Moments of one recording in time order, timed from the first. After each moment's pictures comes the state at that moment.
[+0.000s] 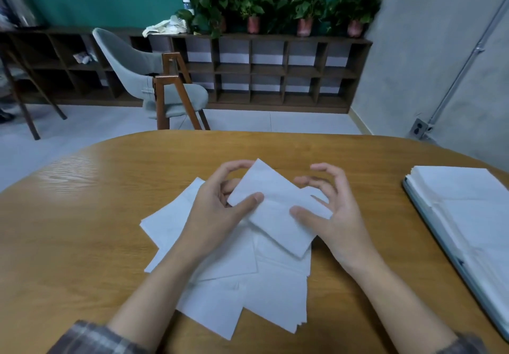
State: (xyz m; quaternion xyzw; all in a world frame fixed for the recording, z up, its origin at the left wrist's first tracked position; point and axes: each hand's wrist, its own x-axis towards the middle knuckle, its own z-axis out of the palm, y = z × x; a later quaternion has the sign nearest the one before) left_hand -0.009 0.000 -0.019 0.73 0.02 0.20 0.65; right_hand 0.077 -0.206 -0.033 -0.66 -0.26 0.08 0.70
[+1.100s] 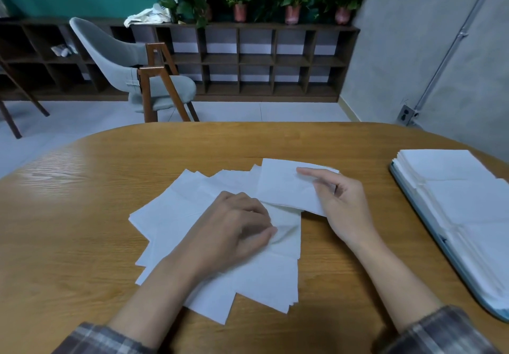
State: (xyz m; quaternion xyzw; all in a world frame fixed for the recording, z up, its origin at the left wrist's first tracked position) left_hand -0.014 -0.009 -0.050 0.94 -0.16 0.18 0.24; right_hand 0.100 -0.224 -0.049 -0.75 -0.24 -0.04 0.61
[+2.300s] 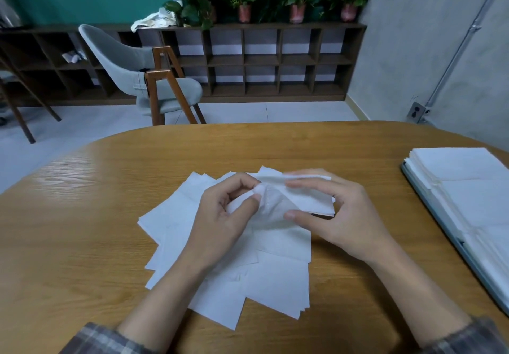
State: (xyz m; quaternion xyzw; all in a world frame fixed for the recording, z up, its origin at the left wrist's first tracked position) left_hand -0.019 -0.014 -0.026 0.76 -0.05 0.22 0.61; right_hand 0.074 -0.221 -0.026 -0.76 -0.40 -0.05 0.50
